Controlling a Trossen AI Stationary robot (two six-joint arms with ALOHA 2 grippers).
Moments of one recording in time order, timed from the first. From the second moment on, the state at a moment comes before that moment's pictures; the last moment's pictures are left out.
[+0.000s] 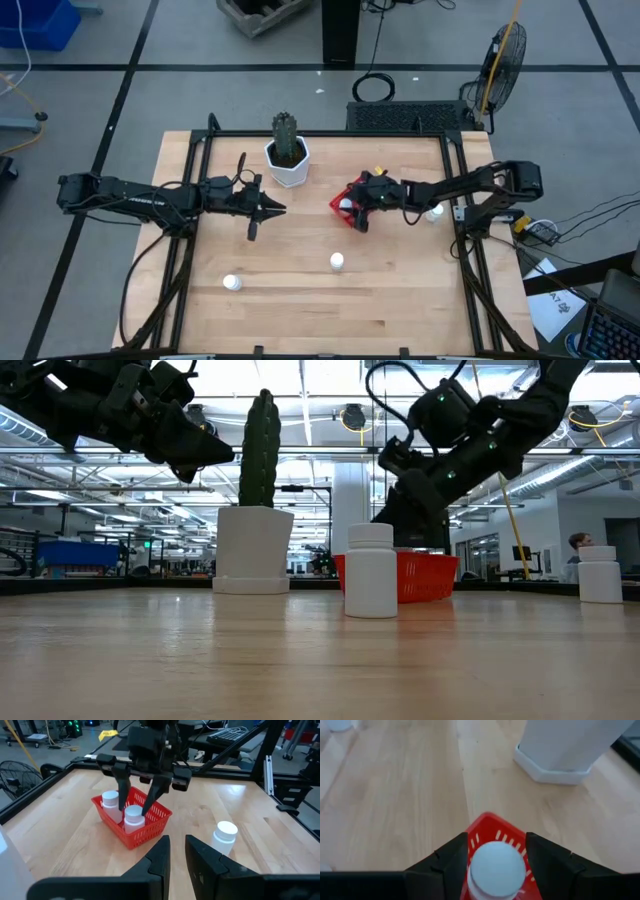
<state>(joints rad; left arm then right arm) 0.09 0.98 0.34 0.41 0.13 -0.05 -0.16 1.56 0.62 0.39 0.02 -0.02</state>
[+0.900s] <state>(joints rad) 0.09 0.98 0.34 0.46 0.13 -0.09 0.24 1.56 0.62 0.55 0.03 0.00</state>
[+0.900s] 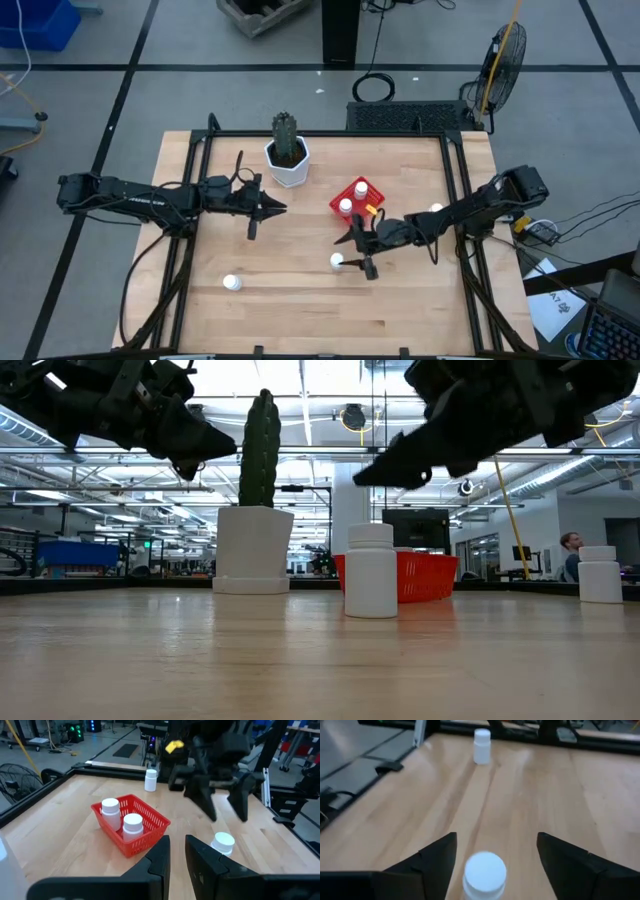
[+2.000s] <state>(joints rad) 0.09 0.98 0.34 0.47 0.13 -0.07 0.24 1.78 0.62 0.70 0.02 0.09</state>
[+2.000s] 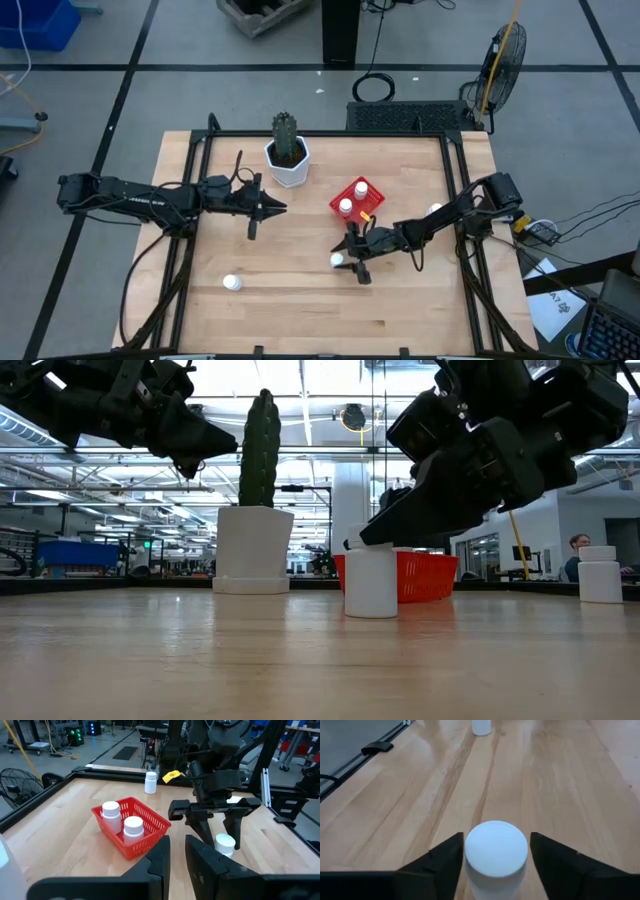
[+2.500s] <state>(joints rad) 0.09 0.98 0.34 0.45 0.13 -0.07 0.24 1.51 0.62 0.42 0.18 0.03</state>
